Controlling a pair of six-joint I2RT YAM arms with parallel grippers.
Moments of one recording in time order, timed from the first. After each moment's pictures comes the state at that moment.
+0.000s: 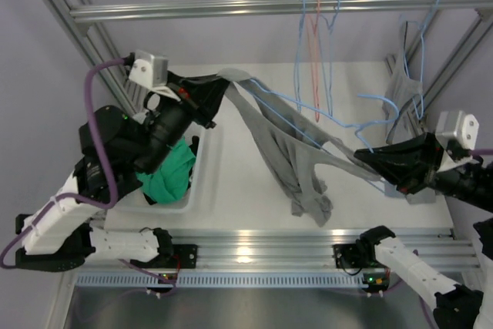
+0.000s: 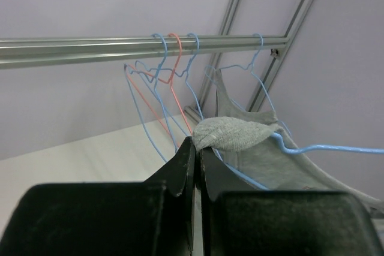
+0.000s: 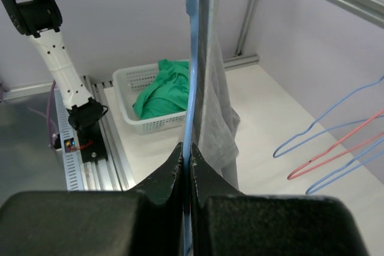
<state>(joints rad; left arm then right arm) -1.19 1.12 1.72 -0.29 -0.56 -0.13 0.37 0.71 1.71 -0.91 -0.75 -0.09</state>
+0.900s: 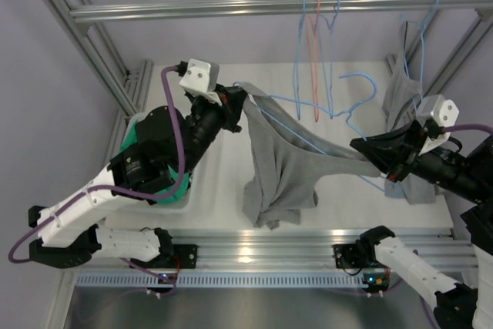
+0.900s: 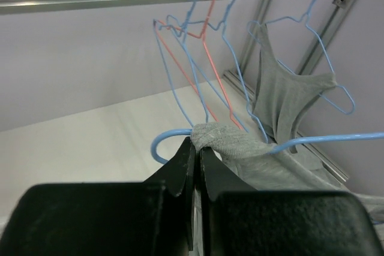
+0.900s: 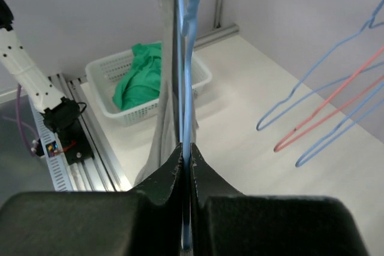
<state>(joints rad) -1.18 1.15 1.59 -0.29 -0.63 -0.11 0.38 0.76 1.65 -0.91 -0.63 -0.06</state>
